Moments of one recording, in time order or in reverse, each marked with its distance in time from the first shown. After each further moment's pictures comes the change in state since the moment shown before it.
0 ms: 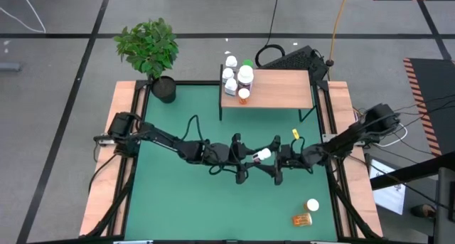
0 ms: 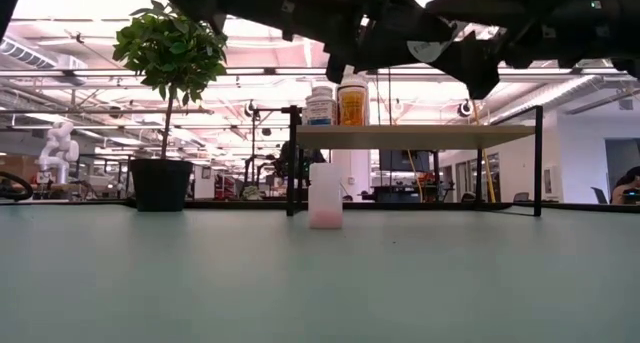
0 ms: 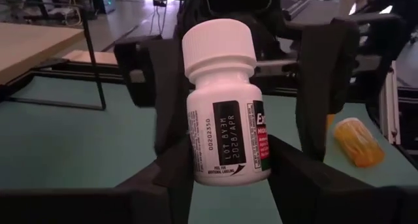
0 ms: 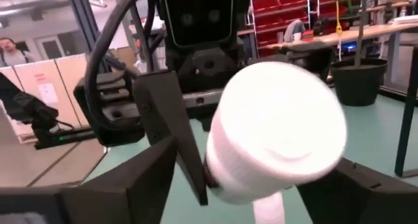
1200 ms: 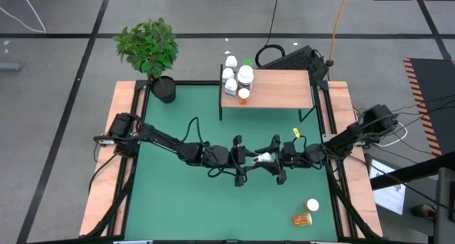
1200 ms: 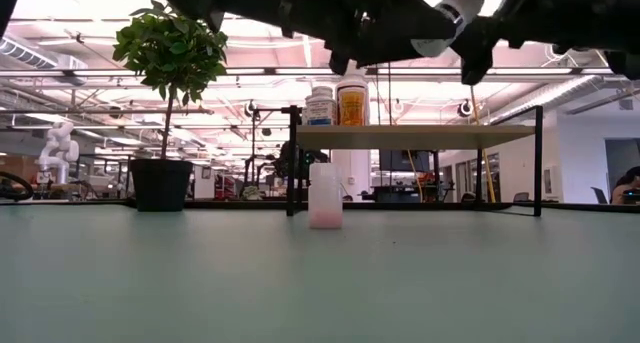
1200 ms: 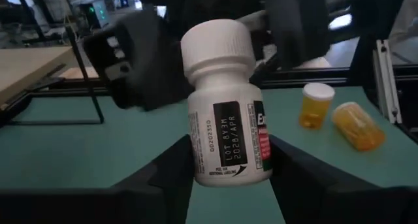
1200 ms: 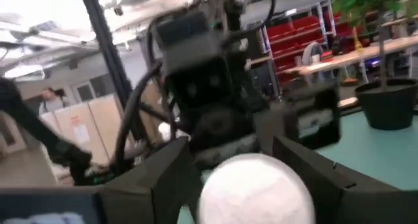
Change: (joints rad) left arm -0.018 0.005 0.001 0.011 0.003 0.114; right arm -0.003 0.035 0.006 0.190 -0.057 0.043
